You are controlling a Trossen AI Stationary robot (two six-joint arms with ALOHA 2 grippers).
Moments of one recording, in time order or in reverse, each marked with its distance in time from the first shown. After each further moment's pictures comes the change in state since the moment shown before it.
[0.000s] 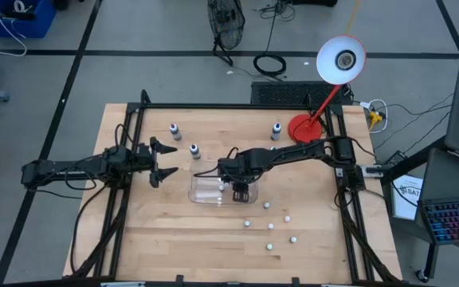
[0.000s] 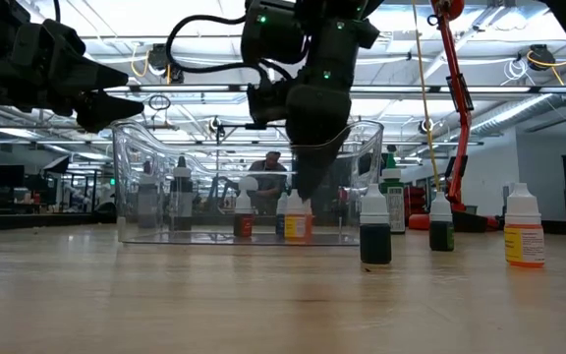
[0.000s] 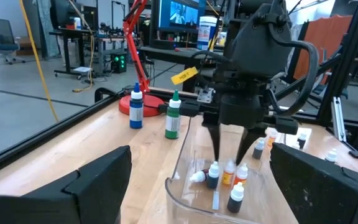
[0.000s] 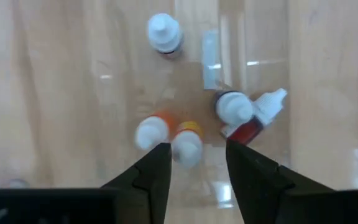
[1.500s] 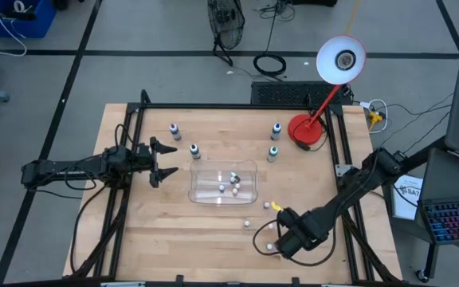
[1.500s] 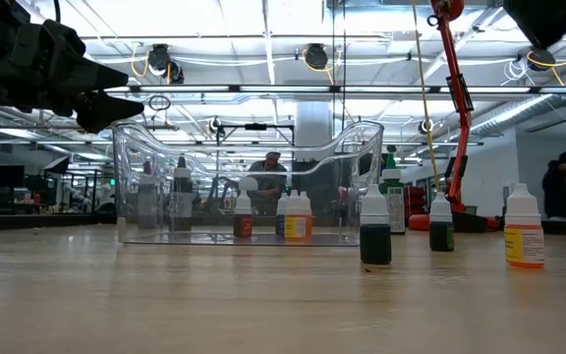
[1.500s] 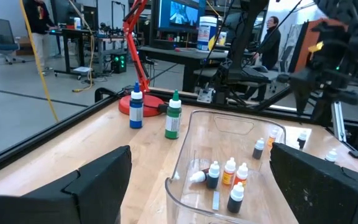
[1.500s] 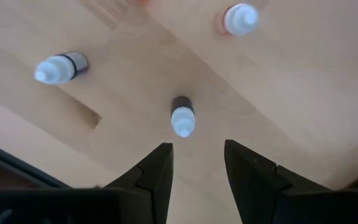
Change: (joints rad) left arm 0.000 0.000 0.000 0.000 0.000 0.000; right arm 0.654 -0.306 -0.260 -0.319 -0.047 1.419
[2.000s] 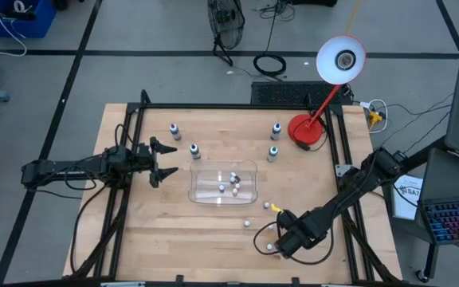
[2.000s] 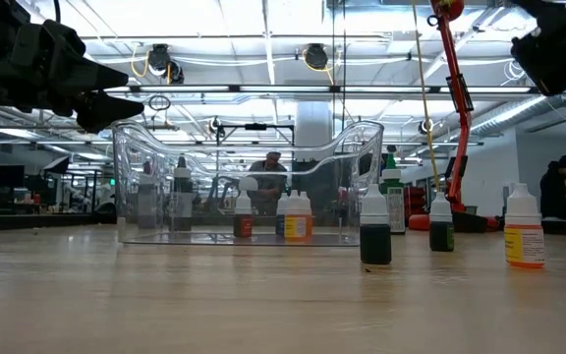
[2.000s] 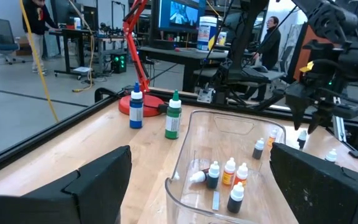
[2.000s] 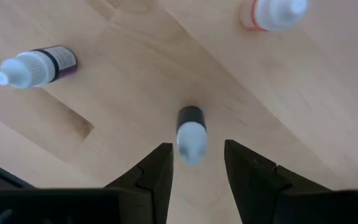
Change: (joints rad) left arm 0.000 0.000 0.000 0.000 0.000 0.000; right arm 0.001 0.000 -0.145 0.203 -0.021 -0.018
